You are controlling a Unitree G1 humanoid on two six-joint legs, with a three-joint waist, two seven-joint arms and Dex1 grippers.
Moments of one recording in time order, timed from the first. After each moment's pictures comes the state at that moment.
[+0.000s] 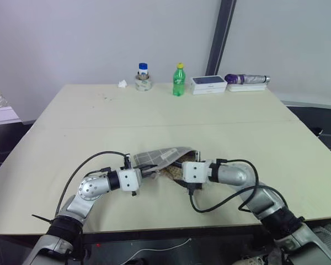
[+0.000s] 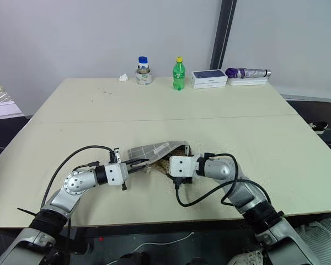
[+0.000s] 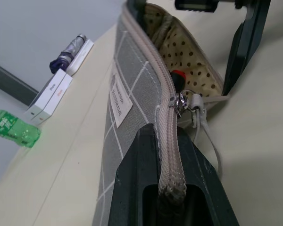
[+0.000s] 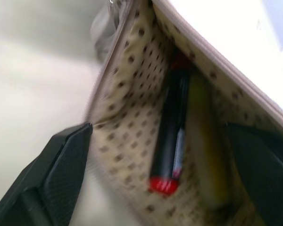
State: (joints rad) left arm -0.42 0.51 -0.20 0.37 0.08 -0.69 -0.76; right arm -0.47 -0.59 0.35 -0.05 -0.19 0.06 0.84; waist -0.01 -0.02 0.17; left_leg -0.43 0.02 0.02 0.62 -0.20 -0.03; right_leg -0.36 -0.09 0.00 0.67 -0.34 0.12
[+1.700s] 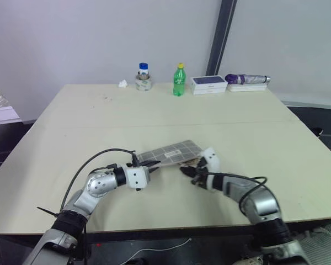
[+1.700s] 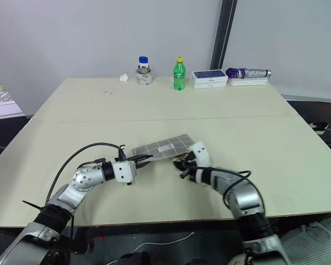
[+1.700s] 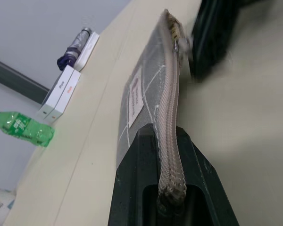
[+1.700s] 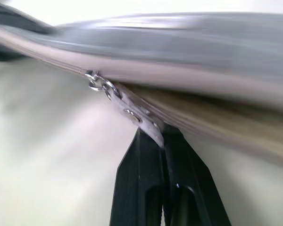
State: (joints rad) left arm -0.47 0.51 -0.24 0.38 0.20 -0.64 -0.65; right arm -0.40 -0.45 0.04 0.08 0.33 0.59 0.69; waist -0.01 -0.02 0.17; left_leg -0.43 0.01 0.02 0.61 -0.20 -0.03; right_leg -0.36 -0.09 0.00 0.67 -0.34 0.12
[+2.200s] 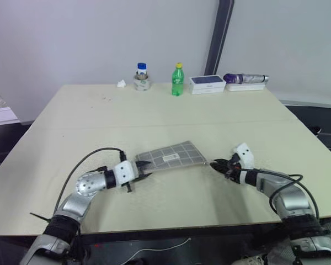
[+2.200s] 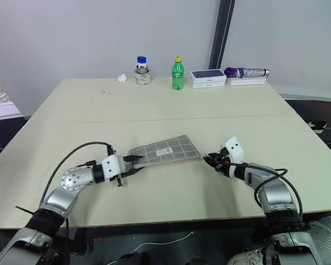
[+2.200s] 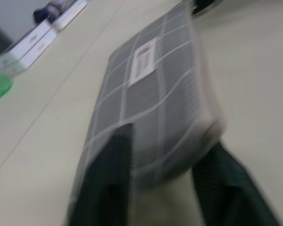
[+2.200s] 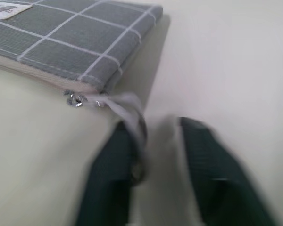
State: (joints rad) left arm -0.41 0.55 -0.17 0.35 -0.08 -0.42 -0.84; right arm -0.39 -0.58 -0.04 0.24 0.32 0.39 0.80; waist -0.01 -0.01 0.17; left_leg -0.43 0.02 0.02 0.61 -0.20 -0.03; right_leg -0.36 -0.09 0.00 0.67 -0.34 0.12
